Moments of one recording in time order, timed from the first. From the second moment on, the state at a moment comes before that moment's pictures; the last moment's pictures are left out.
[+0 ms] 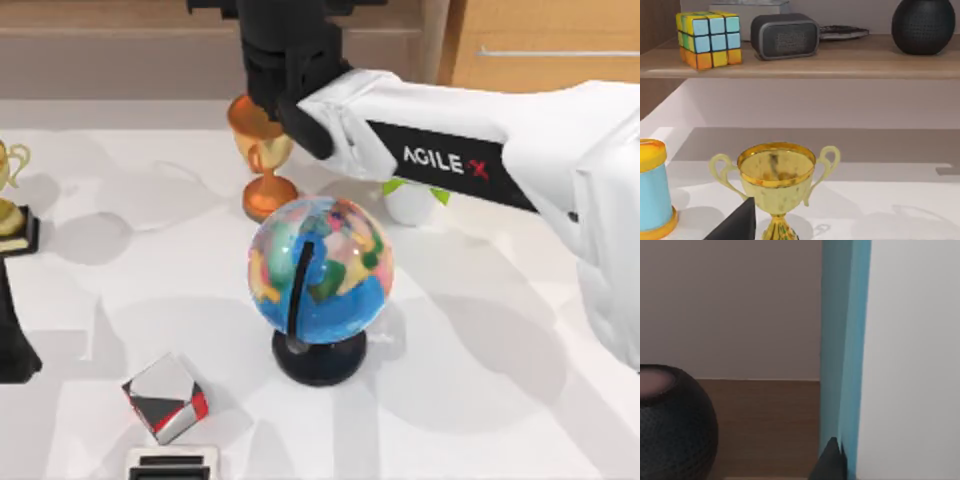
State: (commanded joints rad) left arm 0.00 0.00 0.00 0.00 0.00 0.00; right arm 0.71 2.45 1.96 0.50 0.75 -0.01
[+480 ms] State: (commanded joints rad) left arm 0.00 0.00 0.00 0.00 0.00 0.00; right arm 0.72 2.45 1.97 0.48 0.75 -0.01
